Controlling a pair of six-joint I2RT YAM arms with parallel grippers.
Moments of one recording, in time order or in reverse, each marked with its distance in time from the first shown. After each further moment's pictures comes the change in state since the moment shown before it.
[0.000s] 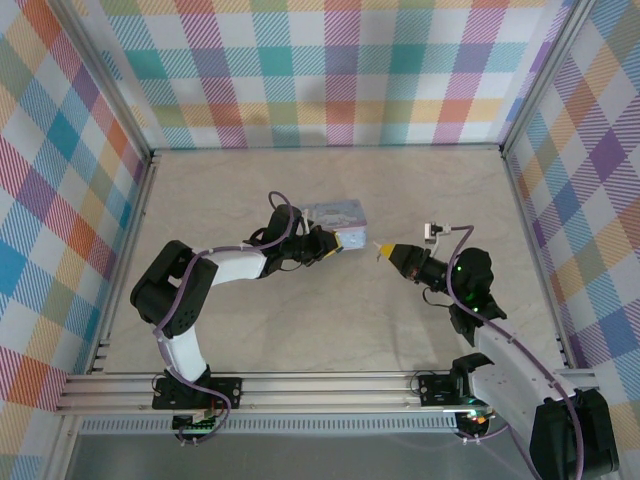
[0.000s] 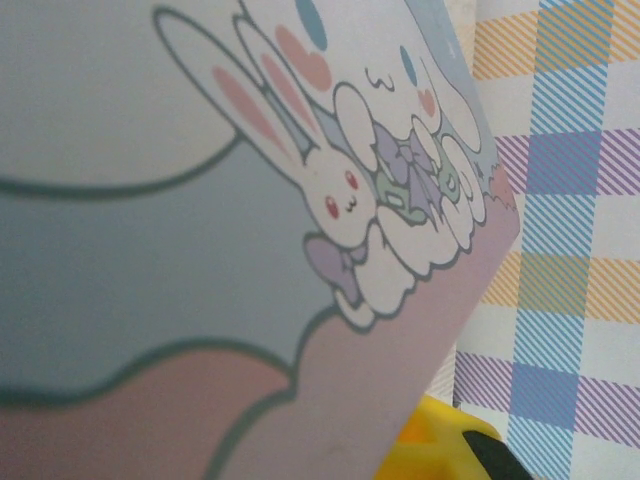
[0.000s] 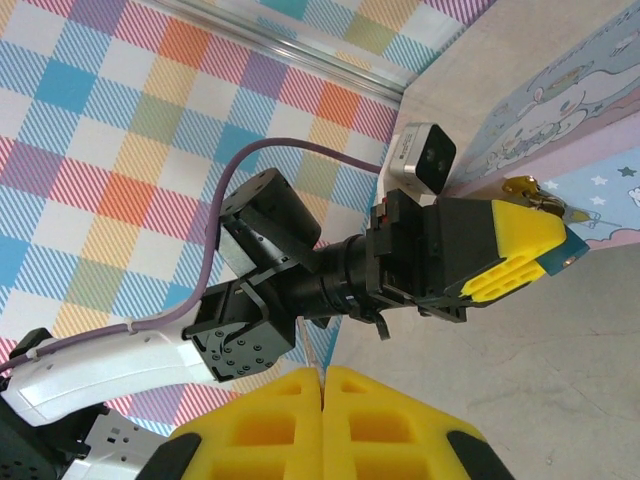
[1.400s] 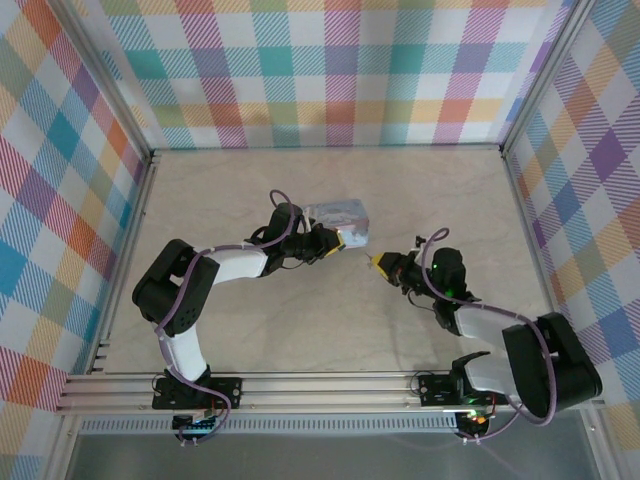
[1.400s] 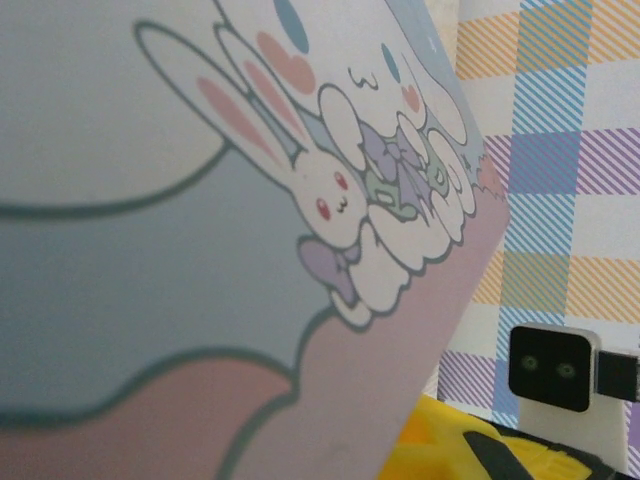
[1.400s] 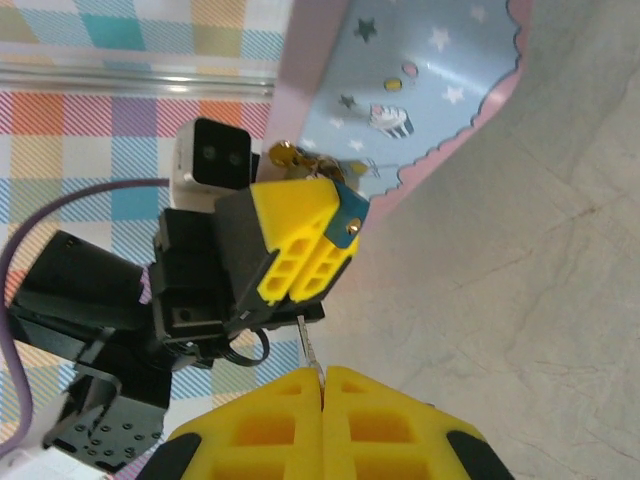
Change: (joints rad) left arm 0.000 0.014 0.017 0.024 0.022 -0.022; right arm 0.067 0.412 -0.073 0.250 0.126 0.166
